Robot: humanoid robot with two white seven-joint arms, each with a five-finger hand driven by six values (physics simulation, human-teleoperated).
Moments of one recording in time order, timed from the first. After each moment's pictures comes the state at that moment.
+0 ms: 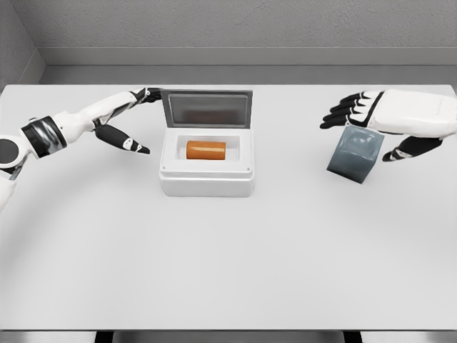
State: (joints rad) left arm -0.70 0.60 -0.66 -1.07 0.28 -0.43 -0.56; right arm -0.70 -1.09 0.60 -1.67 0.02 -0.61 0.61
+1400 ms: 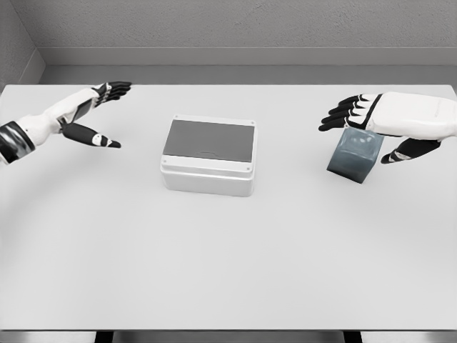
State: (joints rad) left arm -0.67 0.66 -0.60 -0.98 0.38 -0.43 -0.56; right arm -0.69 -1.09 0.60 -1.67 0.02 -0.61 0.61
